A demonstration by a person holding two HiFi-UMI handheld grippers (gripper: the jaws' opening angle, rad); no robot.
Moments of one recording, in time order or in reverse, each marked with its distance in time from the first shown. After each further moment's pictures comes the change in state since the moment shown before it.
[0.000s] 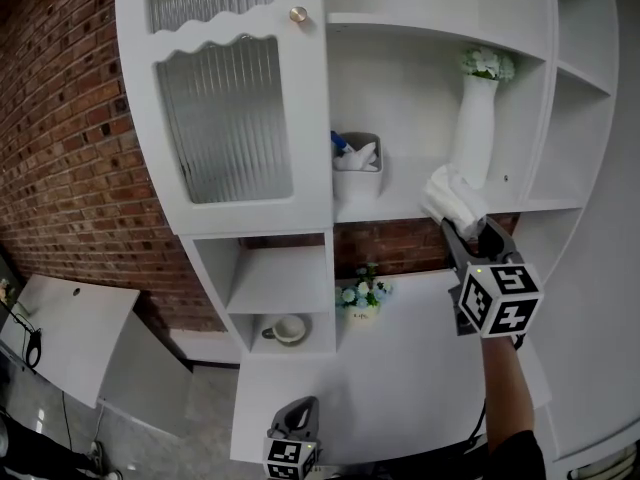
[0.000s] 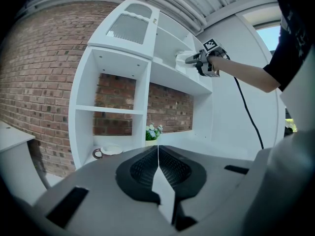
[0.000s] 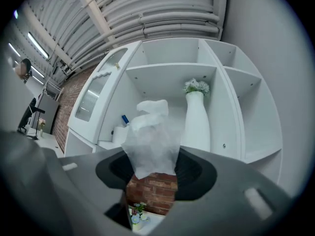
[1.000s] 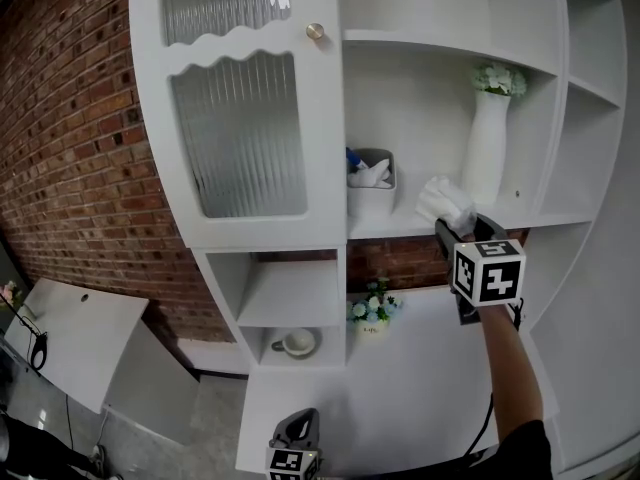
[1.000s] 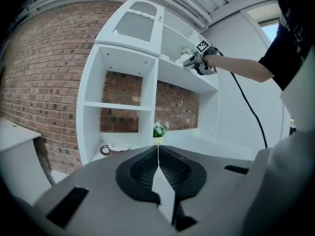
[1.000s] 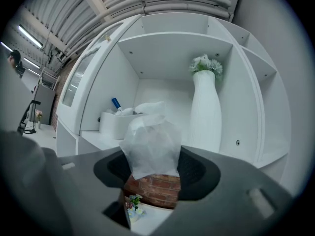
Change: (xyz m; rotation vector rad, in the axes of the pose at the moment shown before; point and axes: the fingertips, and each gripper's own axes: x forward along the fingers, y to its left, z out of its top) left arm -0.001 0.022 -0.010 -0.012 0.022 0.051; right arm 0.064 -0.007 -0.020 -0.035 0.180 -0.016
